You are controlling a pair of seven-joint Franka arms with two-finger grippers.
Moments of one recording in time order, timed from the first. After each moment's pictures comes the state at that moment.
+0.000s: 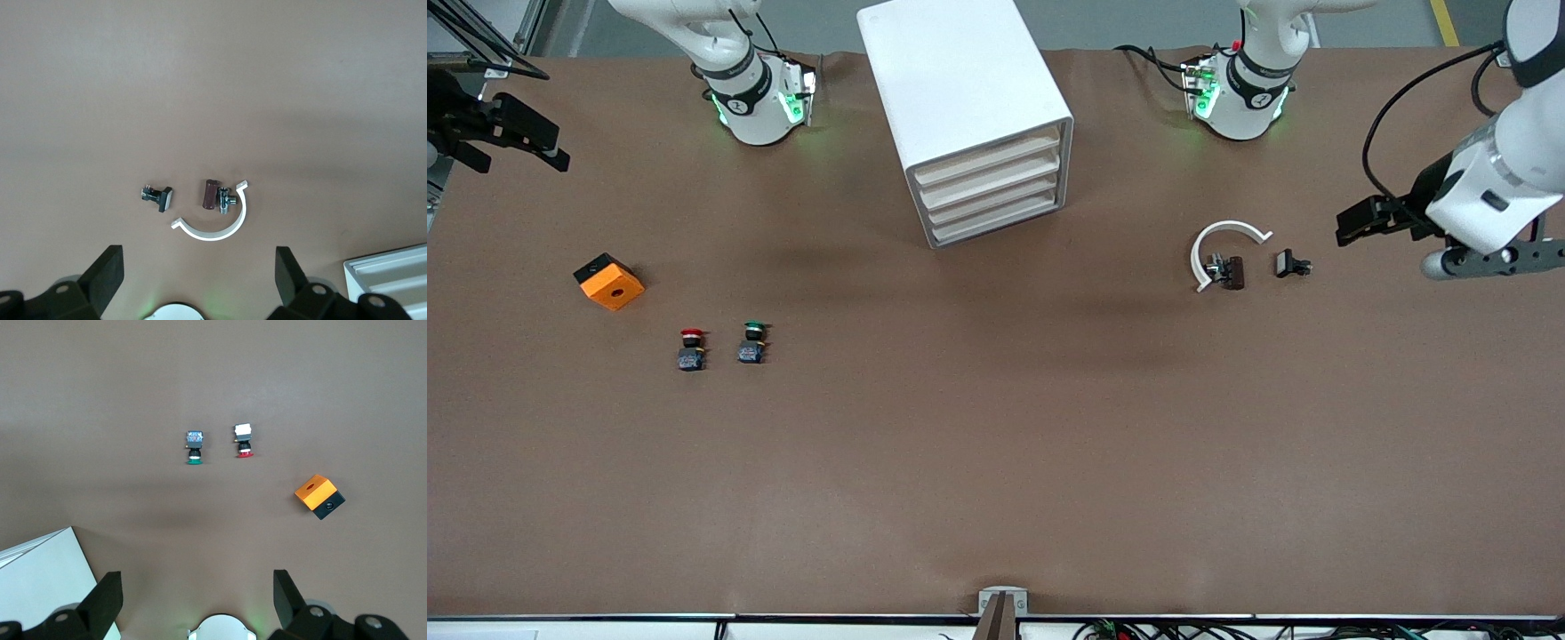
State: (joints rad) left arm 0.00 0.05 -0.11 -1.63 -0.02 1.52 -0.21; right arm -0.01 -0.17 -0.02 -1.64 0.03 1.41 -0.01
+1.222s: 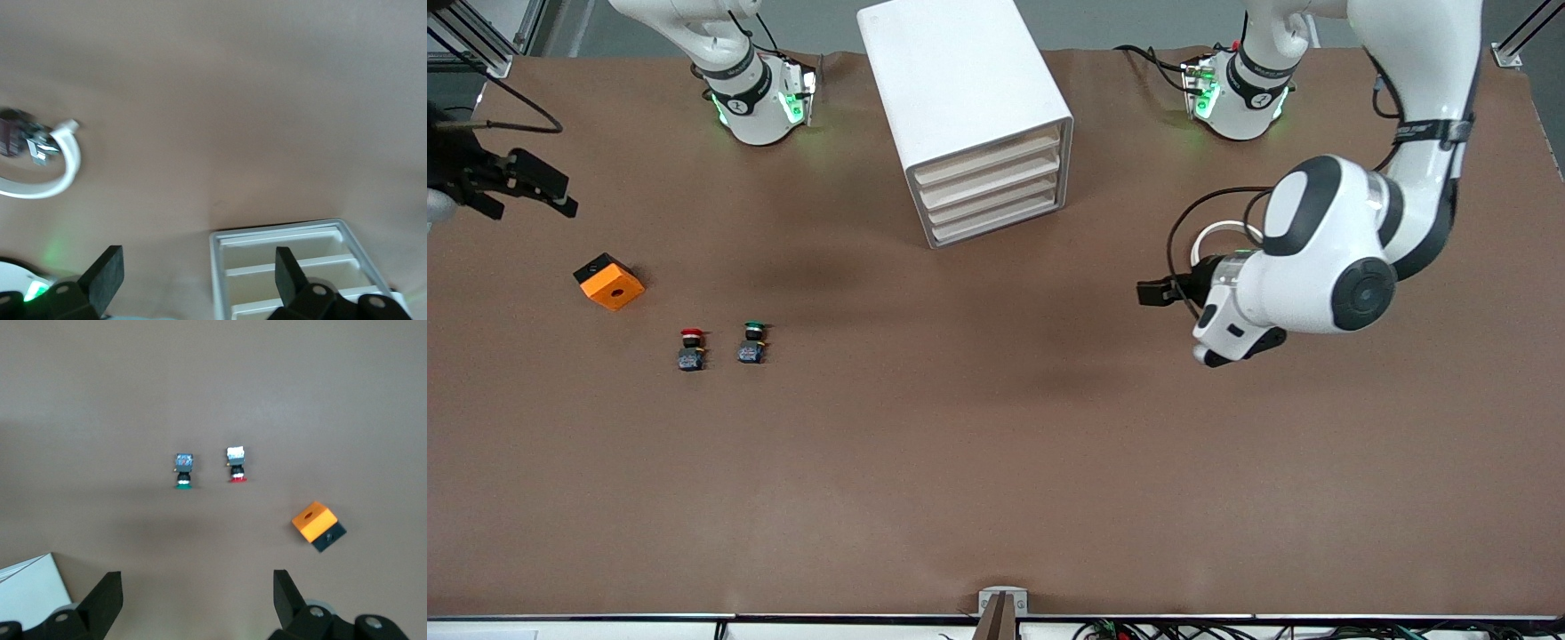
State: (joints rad) left arm -0.23 0.39 -0.13 -1.62 -0.37 1.66 -0.60; right arm -0.04 -0.16 -0.04 -1.81 0.03 1.65 -0.10
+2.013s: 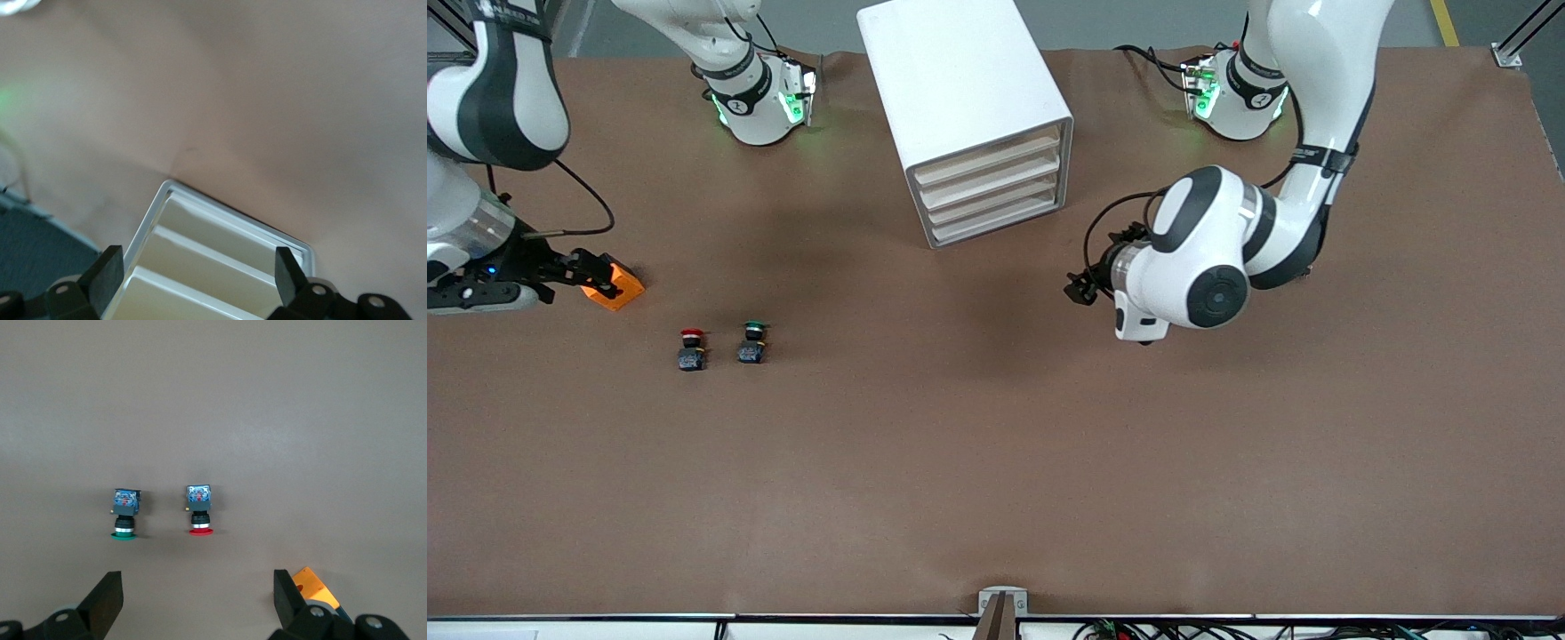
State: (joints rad) left arm -0.41 0.47 -0.13 -1.62 -0.43 1.65 -1.26; right arm -0.11 -0.05 -0.05 -2.16 0.02 2.17 -0.24
